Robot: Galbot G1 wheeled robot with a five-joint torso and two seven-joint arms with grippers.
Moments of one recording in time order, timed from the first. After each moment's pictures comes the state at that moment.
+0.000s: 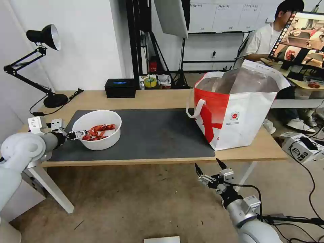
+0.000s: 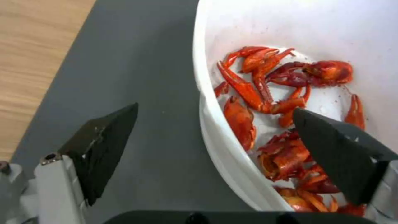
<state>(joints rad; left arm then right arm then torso) 0.90 -0.62 -0.43 -1.75 -1.45 0.74 -0.51 -1.57 0.98 0.31 2.09 0.45 0.07 0.17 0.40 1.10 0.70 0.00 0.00</state>
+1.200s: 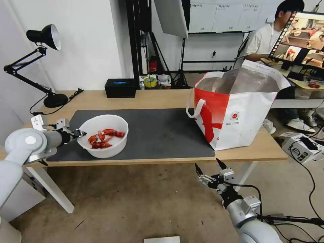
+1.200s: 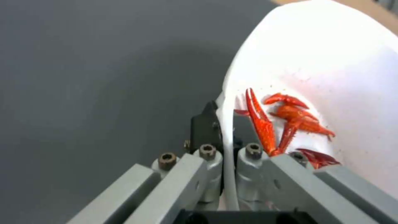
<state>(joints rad) 0.82 -0.66 -0.42 -1.72 -1.67 0.74 -0.55 -1.57 0.98 0.31 2.09 0.45 0.07 0.17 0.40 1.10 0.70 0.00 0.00</state>
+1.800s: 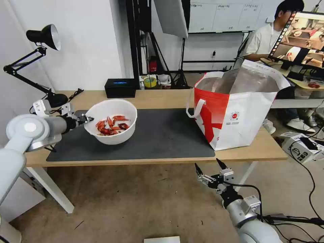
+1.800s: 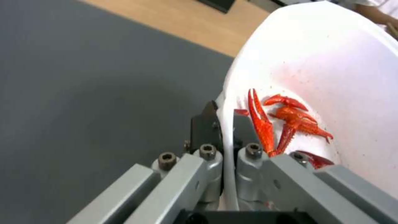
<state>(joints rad) 0.66 -0.68 -0.35 -1.76 -1.71 0.74 -0.56 -1.57 0.98 0.31 2.09 0.45 0.07 0.17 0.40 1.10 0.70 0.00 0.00</state>
